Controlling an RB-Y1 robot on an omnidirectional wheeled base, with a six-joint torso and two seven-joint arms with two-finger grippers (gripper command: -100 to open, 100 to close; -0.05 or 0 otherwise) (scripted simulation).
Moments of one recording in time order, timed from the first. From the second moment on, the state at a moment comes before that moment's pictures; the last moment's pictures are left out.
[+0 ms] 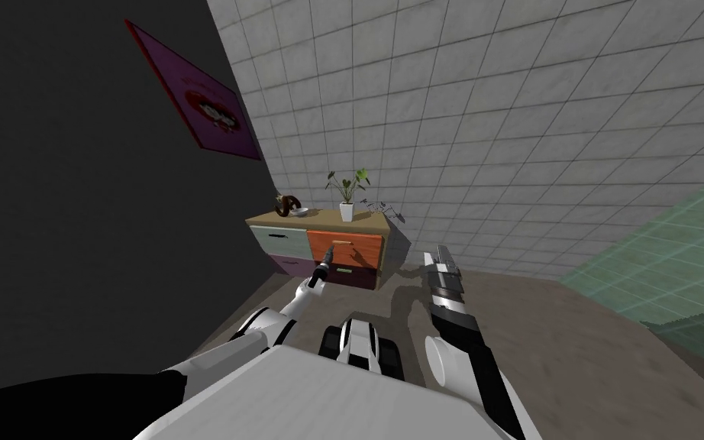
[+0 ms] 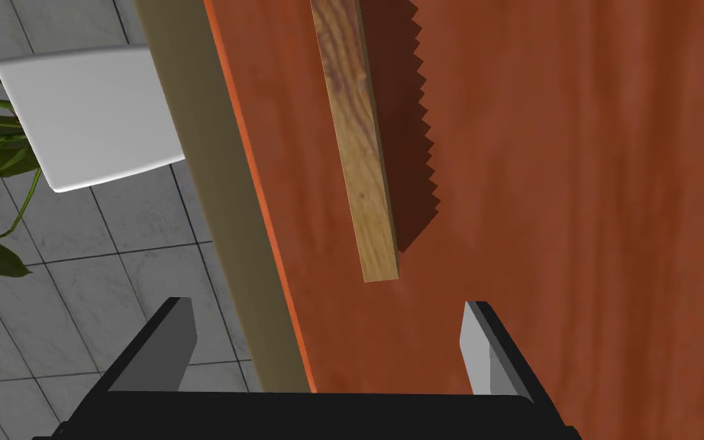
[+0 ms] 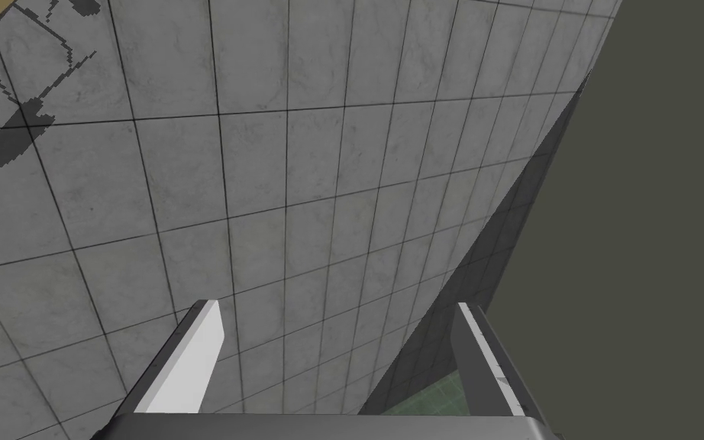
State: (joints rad) left arm -0.41 0.18 -0.02 -0.60 0.06 -0.65 -0.05; right arm 0.49 0.02 0.06 -2.22 -0.01 -0.35 0.06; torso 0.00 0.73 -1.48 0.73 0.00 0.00
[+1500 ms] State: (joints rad) left arm -0.41 0.18 -0.02 -0.61 0.06 -0.64 -0.05; right arm 0.49 0.02 0.06 -2.22 -0.01 -0.35 0.06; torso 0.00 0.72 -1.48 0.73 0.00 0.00
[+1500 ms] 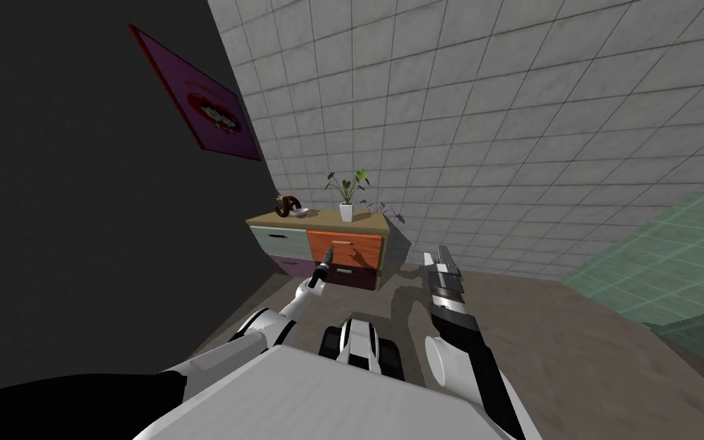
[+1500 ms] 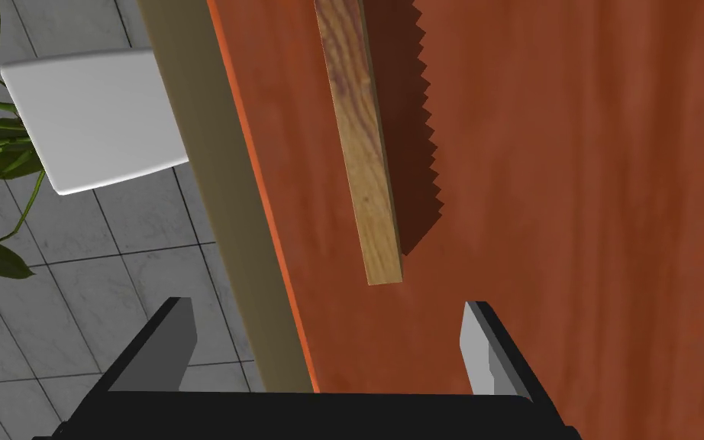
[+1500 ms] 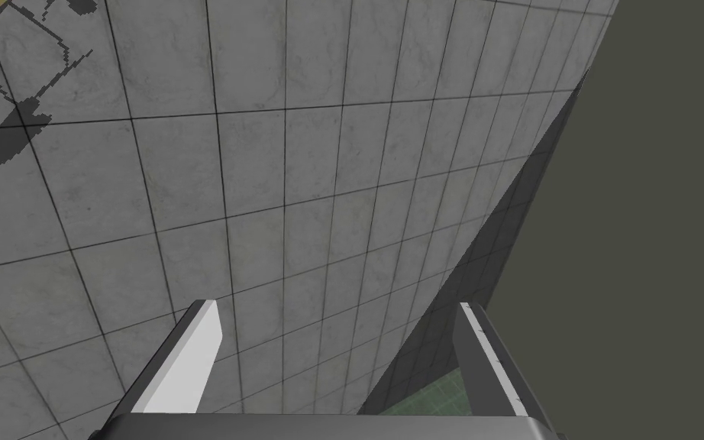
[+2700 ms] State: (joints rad) left arm -0.42 0.18 -0.01 -0.60 0.06 -0.64 -0.05; right arm 0.49 0.02 0.06 -2.22 -0.01 -0.35 0.06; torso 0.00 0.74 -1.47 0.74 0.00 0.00
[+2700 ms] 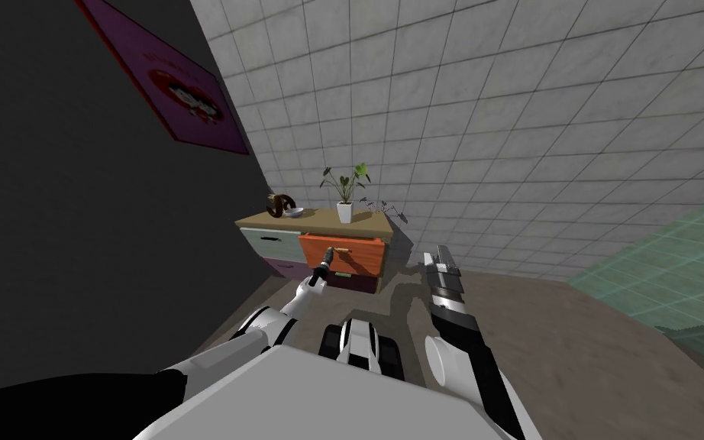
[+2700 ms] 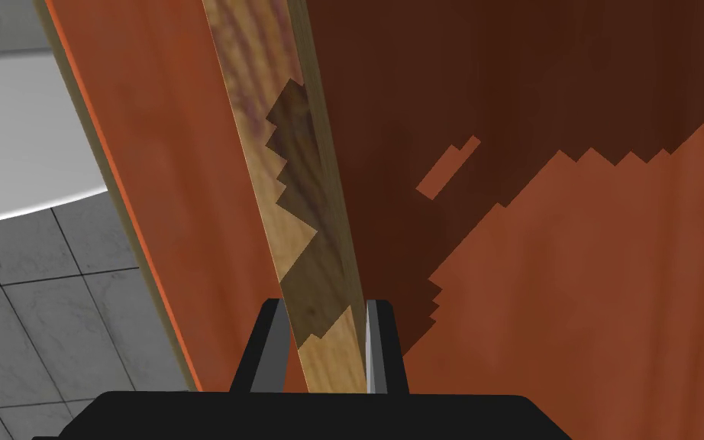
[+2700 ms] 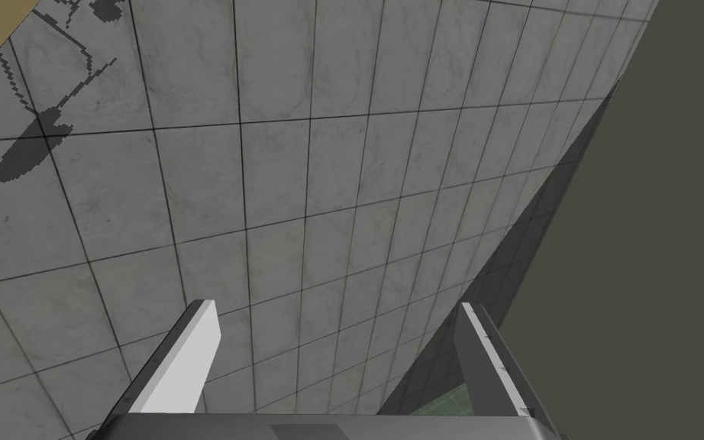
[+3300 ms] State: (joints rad) left arm -0.42 0.18 -0.02 -0.60 0.06 -0.63 -0.04; right arm 0.49 0.02 0.06 -2.22 -0.01 -0.35 0.06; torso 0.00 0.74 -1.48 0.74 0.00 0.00
